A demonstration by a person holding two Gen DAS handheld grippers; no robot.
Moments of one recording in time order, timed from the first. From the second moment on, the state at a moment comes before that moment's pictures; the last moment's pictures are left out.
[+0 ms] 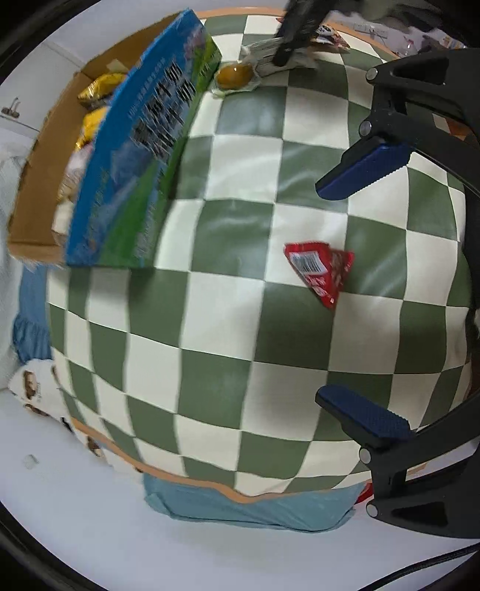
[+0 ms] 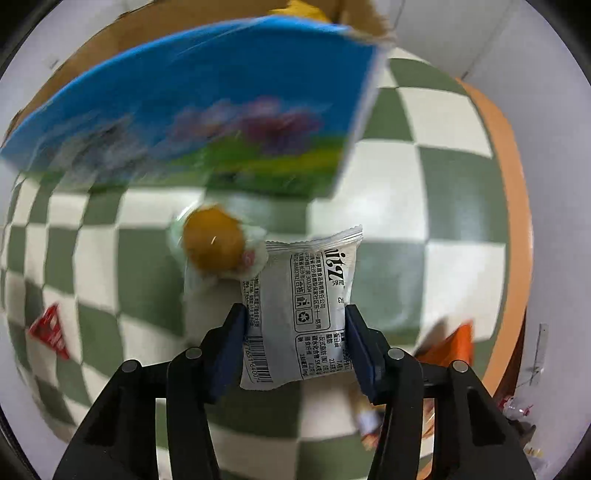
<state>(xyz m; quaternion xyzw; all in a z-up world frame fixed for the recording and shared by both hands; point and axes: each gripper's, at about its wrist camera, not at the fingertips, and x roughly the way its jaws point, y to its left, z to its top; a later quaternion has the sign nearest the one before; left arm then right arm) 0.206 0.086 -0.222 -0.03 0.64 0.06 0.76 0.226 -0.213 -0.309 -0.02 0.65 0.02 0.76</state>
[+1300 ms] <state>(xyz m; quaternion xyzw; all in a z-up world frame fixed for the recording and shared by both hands) 0.232 0.027 -0.275 -0.03 0.69 -0.05 0.72 0.183 -0.152 -0.327 0.08 0.65 0.09 0.75</state>
